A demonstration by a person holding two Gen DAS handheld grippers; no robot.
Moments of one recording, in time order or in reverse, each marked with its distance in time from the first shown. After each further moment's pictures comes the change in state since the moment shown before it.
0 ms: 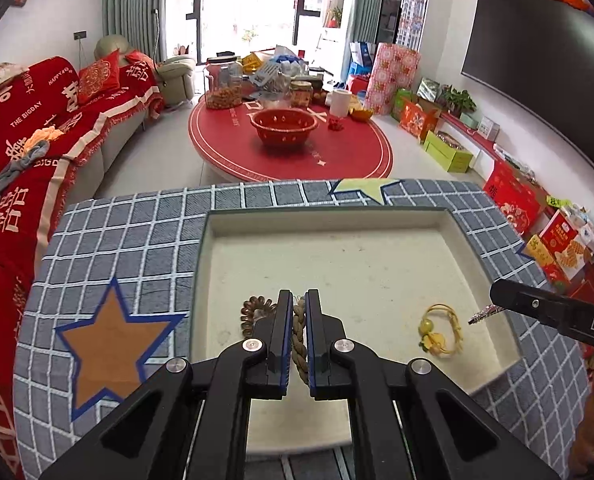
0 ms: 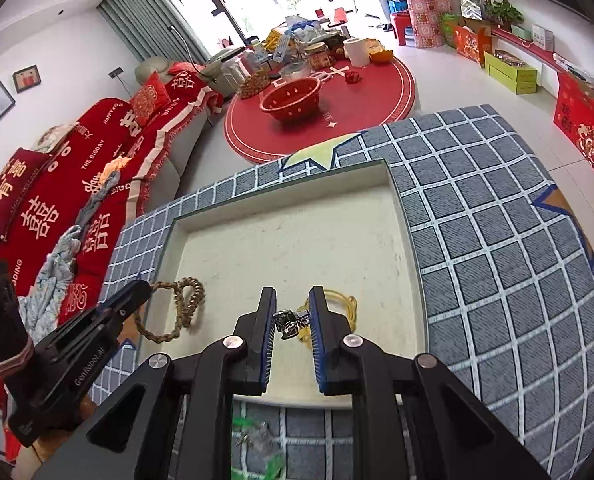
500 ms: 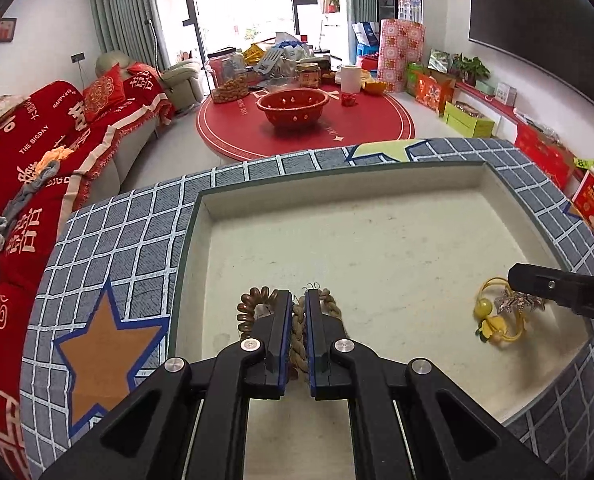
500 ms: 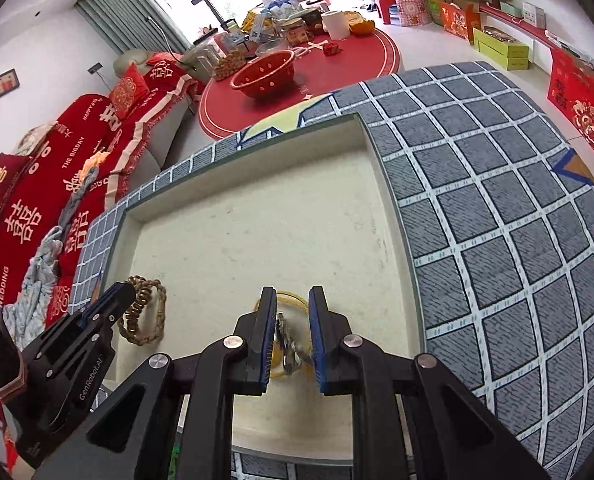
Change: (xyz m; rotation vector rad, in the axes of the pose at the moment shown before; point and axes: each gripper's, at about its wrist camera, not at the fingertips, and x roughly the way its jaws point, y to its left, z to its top) left arm 0.040 -0.016 -0.016 0.101 0.034 0.129; right arm 0.050 -0.033 -0.008 0.047 0.056 -0.037
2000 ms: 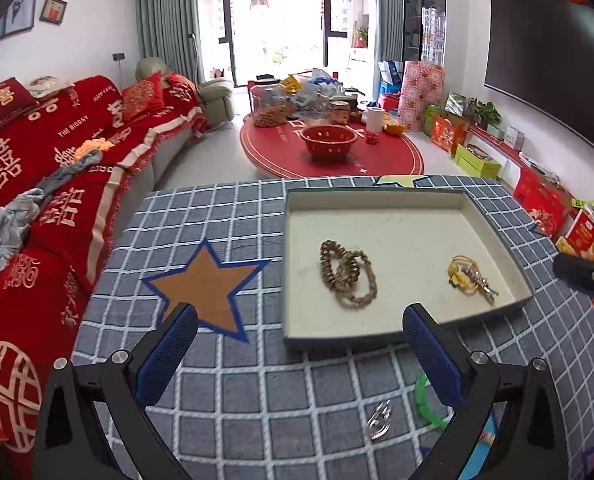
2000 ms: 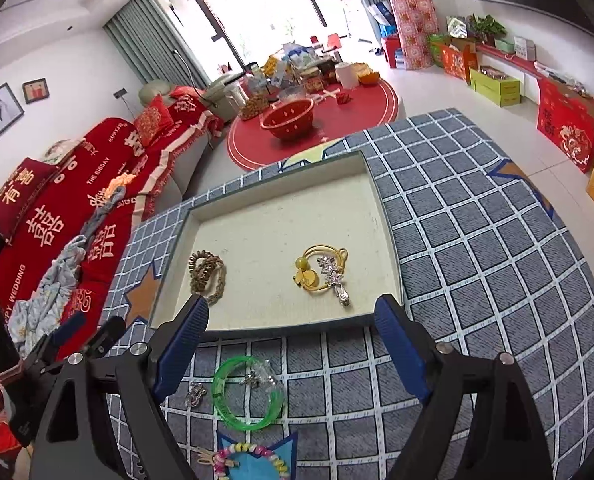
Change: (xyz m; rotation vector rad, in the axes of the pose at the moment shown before) left arm -0.119 0.057 -0.062 -0.108 -0.130 0.031; right arm -0.120 0.031 -0.072 -0.046 -0.189 0.027
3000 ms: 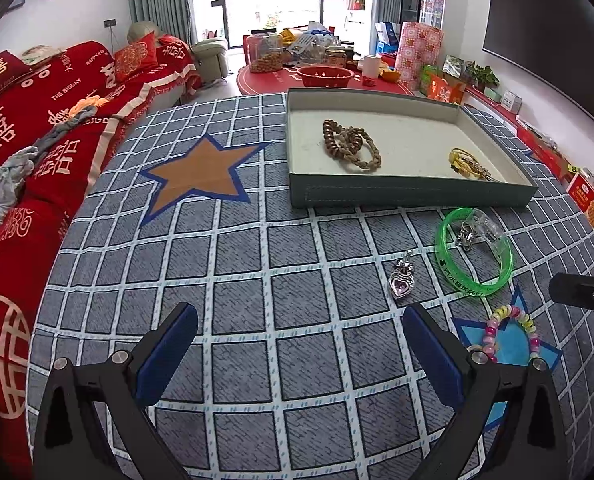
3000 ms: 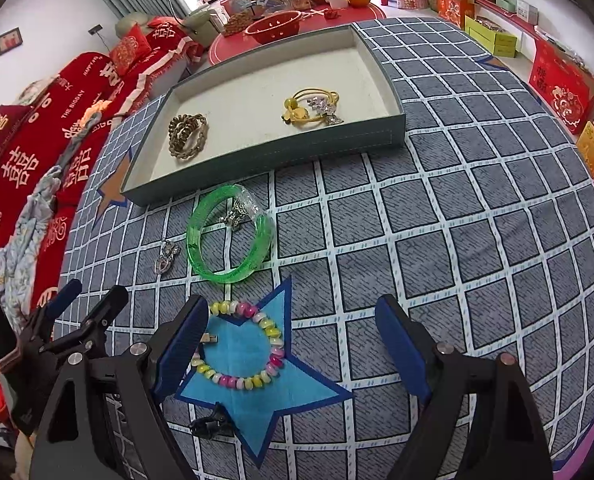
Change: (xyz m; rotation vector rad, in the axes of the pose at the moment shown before) left arm 0.001 0.003 -0.091 0.007 0.160 -0.040; right arm 0.017 0.005 -0.092 -0.014 0.290 -0.095
